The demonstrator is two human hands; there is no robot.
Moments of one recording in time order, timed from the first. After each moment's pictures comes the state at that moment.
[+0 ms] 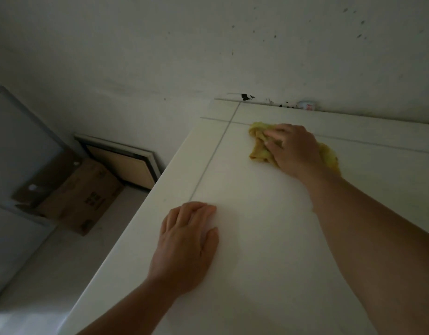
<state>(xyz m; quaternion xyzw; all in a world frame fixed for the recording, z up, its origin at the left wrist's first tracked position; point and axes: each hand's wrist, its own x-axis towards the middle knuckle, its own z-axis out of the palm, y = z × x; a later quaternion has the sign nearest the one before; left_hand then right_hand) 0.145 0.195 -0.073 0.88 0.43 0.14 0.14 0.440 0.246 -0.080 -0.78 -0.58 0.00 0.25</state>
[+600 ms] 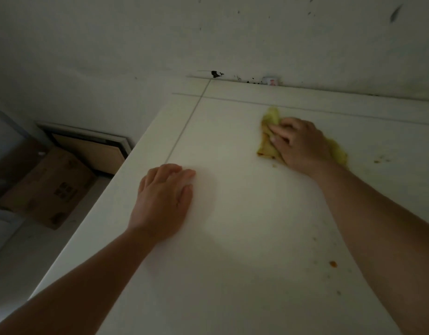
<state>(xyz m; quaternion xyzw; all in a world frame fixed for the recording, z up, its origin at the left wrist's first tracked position) 0.147 0.191 -0.073 0.89 0.41 0.16 0.11 0.455 0.135 -0.082 -0.81 -0.55 -0.01 0.20</state>
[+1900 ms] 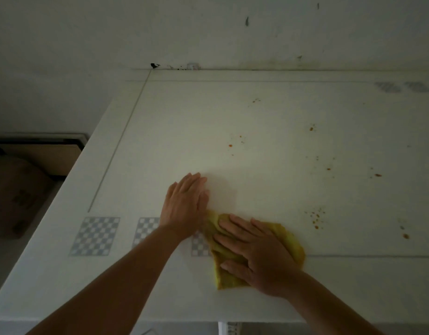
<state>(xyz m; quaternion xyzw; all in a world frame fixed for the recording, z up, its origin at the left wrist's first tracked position) 0.095 -0.061 -0.068 0.93 0.29 0.12 0.19 0.175 -0.254 -0.073 -0.75 -0.63 0.14 0.16</state>
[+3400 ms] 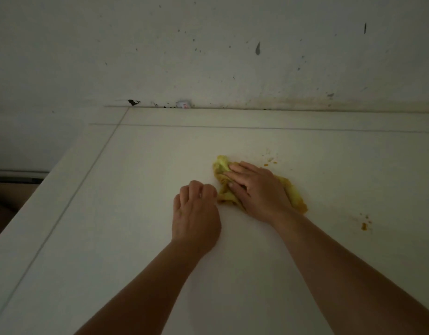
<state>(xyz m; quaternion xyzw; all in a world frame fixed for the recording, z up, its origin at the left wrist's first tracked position) 0.326 0.063 -0.071 0.91 0.36 0.13 0.15 0.475 0.002 -0.085 -0.80 -0.55 0.03 0.24</state>
